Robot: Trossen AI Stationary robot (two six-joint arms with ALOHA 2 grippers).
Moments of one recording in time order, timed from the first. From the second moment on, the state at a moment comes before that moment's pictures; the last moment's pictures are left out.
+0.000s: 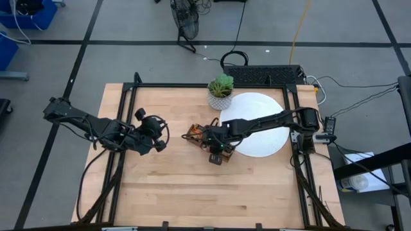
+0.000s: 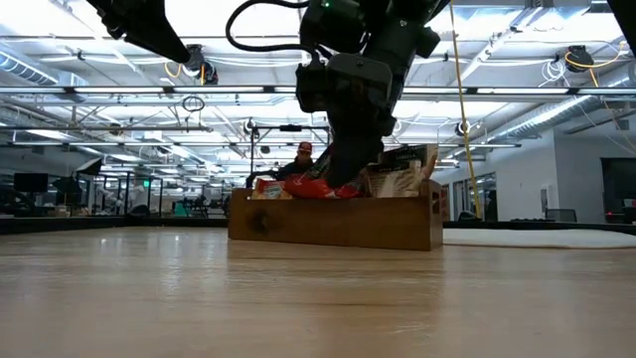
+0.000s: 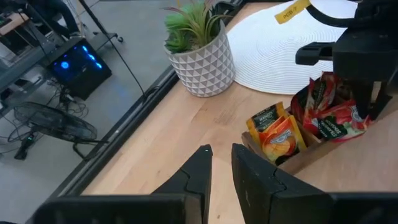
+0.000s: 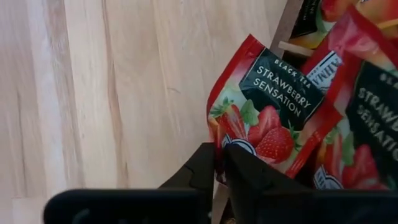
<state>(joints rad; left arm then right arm) -0.36 1.04 0.91 -0.76 -0.89 -0.49 0.01 1.92 1.37 -0.57 -0.16 0.26</state>
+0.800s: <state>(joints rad) -0.36 1.04 0.91 -0.76 -0.89 -0.50 0.01 1.83 1.37 -0.55 0.11 0.35</state>
